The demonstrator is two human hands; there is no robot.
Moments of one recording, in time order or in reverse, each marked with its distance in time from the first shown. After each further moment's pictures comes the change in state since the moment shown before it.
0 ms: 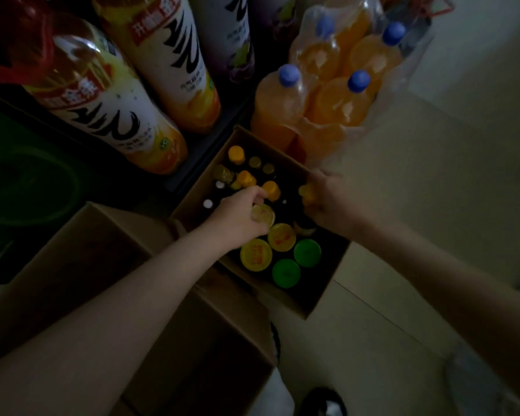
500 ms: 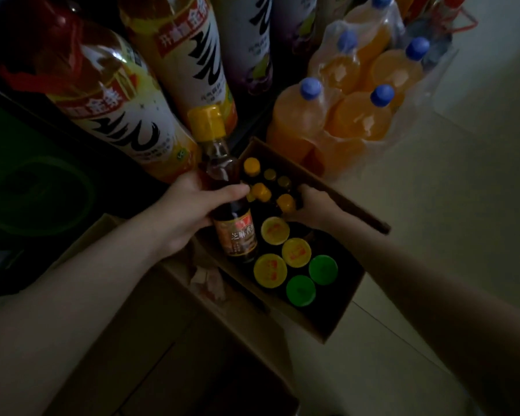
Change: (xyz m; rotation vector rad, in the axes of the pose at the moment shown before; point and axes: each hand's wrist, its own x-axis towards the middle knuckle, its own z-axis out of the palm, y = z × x) left_hand -0.017 -0.025 -0.062 -0.745 0.187 -0.067; right_hand 0.072 -0.010 0.051 0.179 -0.294 0.245
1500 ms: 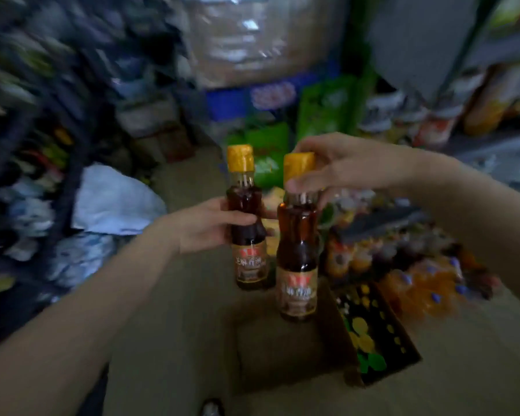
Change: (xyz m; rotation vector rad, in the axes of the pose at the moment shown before) left_hand -0.629 0.227 -0.182 -0.333 0.021 0.366; right_hand -0.620 -0.486 -0.250 -0.008 -0.371 -0.998
